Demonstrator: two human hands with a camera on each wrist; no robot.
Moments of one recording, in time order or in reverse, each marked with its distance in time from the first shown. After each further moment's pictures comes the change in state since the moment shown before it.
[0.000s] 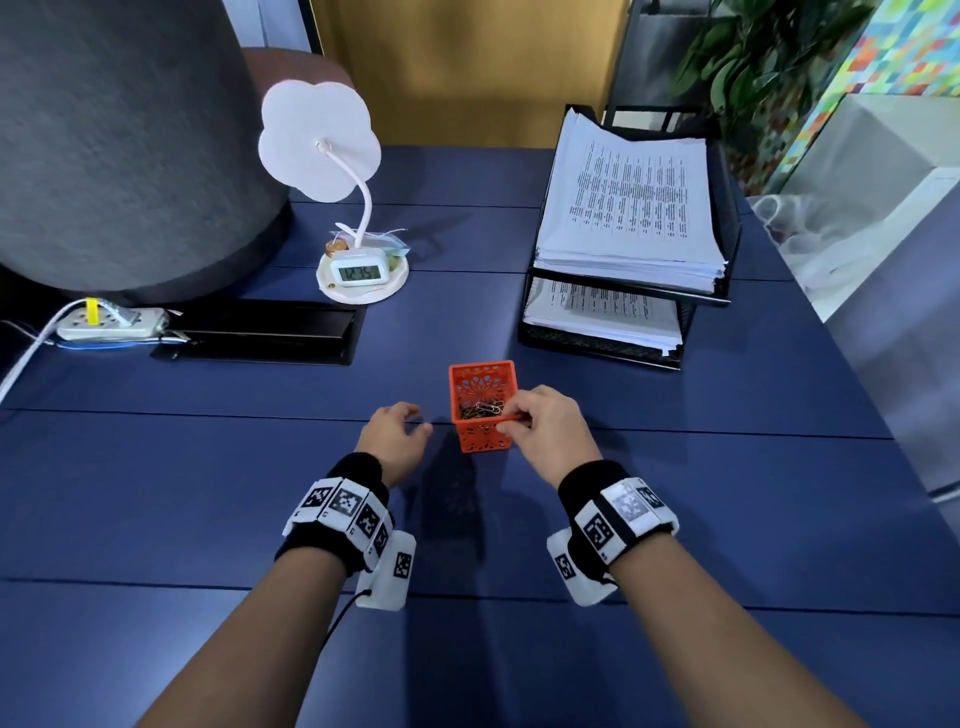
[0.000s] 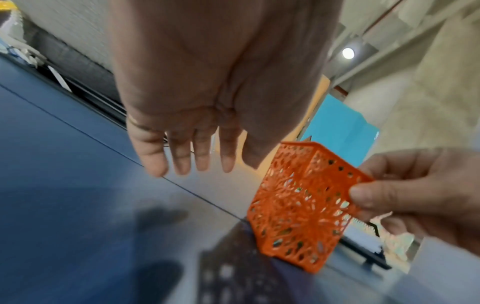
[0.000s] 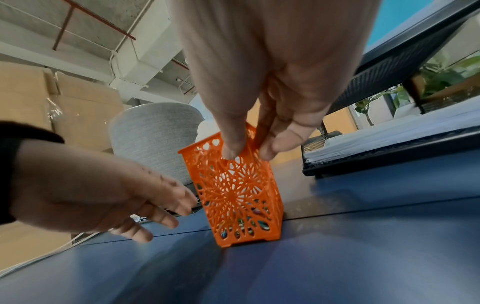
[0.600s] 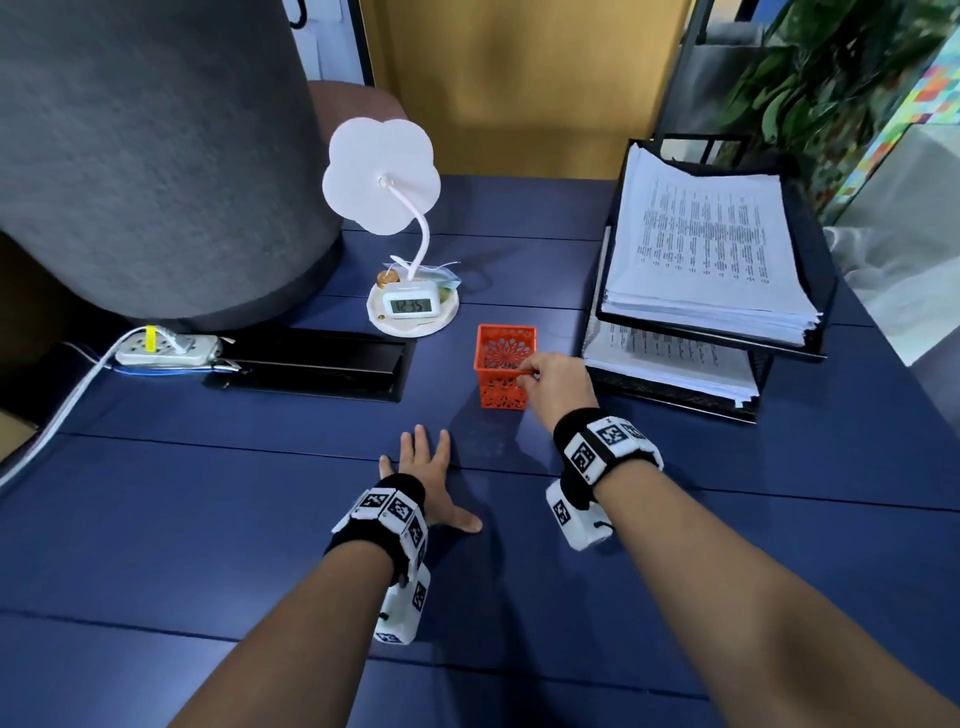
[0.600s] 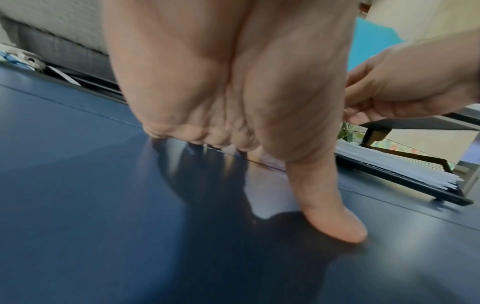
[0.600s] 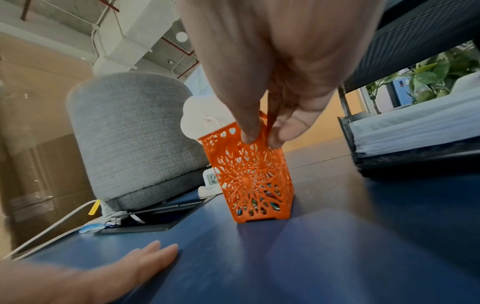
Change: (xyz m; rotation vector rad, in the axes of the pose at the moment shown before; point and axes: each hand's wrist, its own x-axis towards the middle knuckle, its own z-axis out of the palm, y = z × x) left_hand 0.036 -0.022 -0.016 0.649 -0.410 -0.055; right_hand 0.123 -0.037 0.029 -0.169 0.062 0.048
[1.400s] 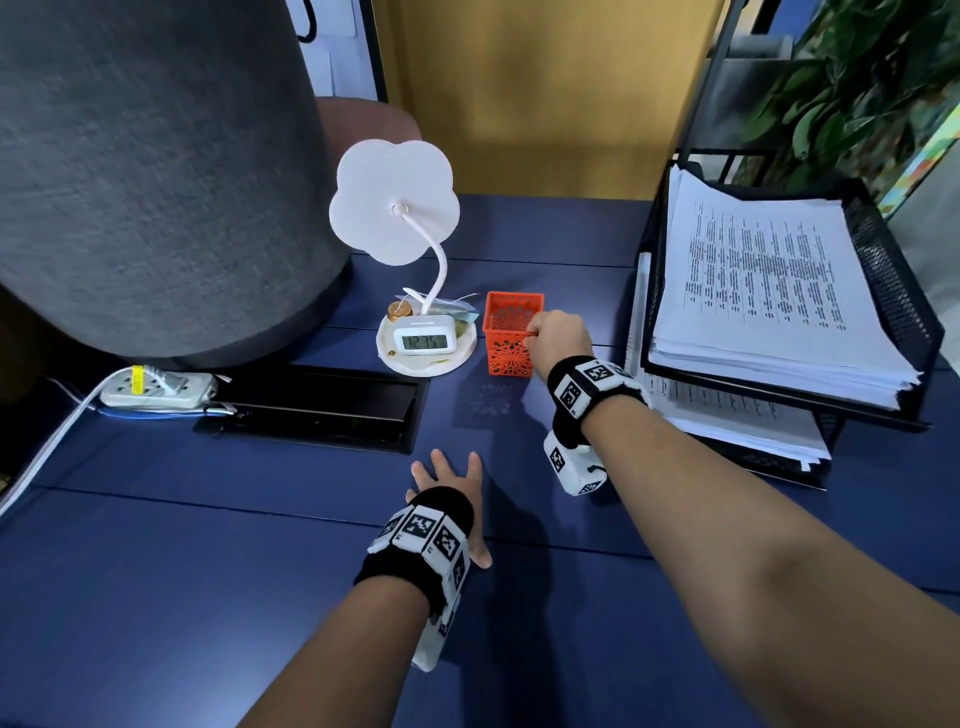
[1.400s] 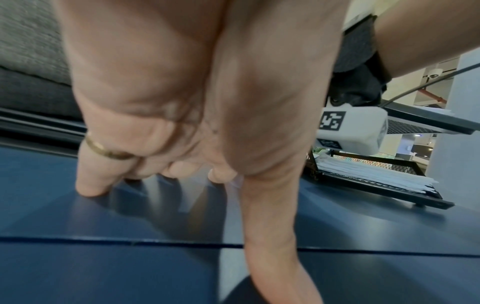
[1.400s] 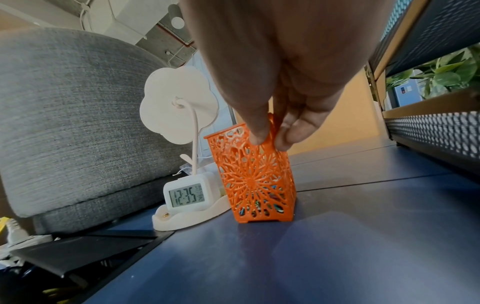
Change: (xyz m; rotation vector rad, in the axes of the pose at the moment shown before) left_hand 0.042 0.023 -0.050 0.114 -0.135 -0.087; right_hand 0.137 -0.024 0.014 -0.092 -0.034 0.064
